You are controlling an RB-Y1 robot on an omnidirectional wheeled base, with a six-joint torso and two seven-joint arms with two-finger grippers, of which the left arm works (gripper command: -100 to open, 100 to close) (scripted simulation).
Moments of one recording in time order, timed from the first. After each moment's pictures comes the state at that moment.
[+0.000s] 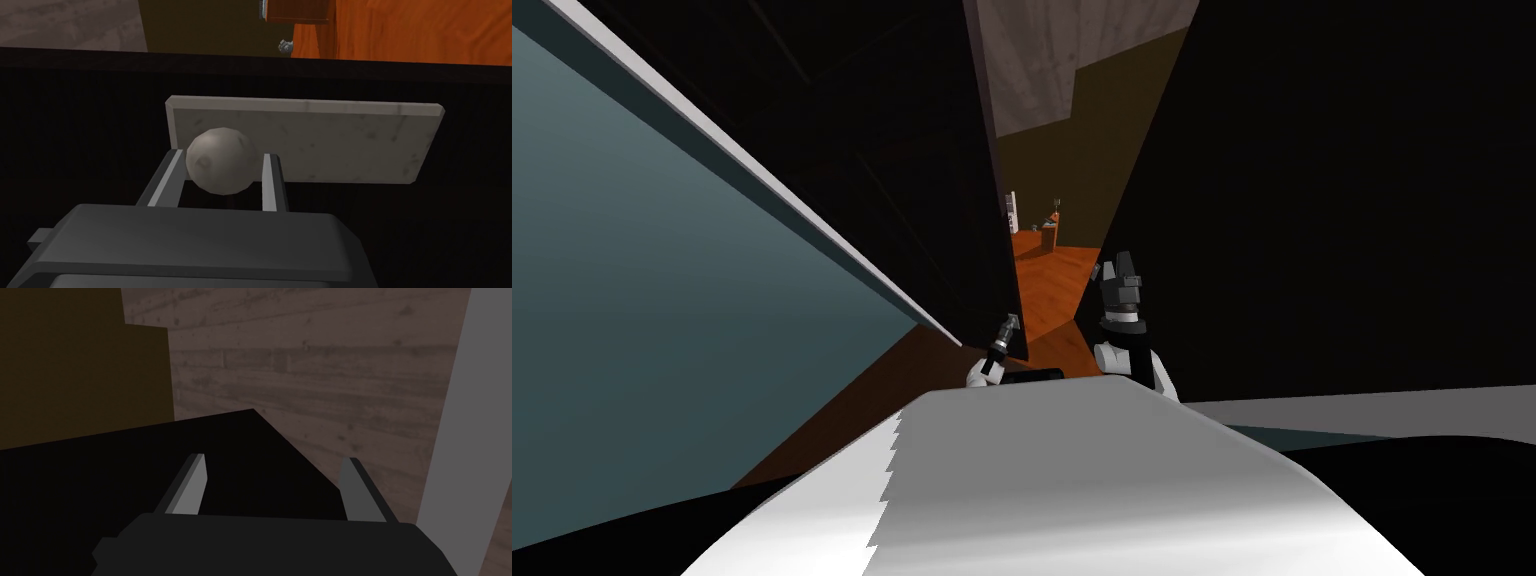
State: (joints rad) arm -0.15 0.03 -0.25 -0.64 -0.10 -0.79 0.12
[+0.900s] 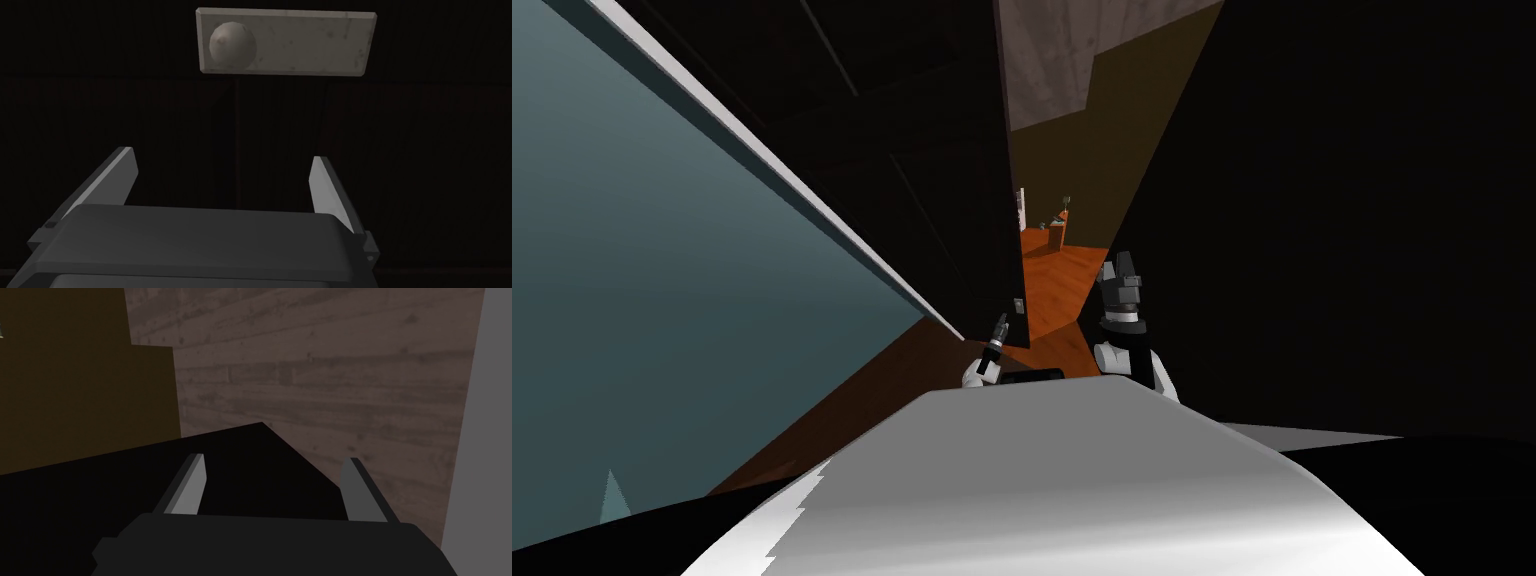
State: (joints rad) arm -0.13 0.06 -0.21 -0.67 -0.09 -0.78 0.11
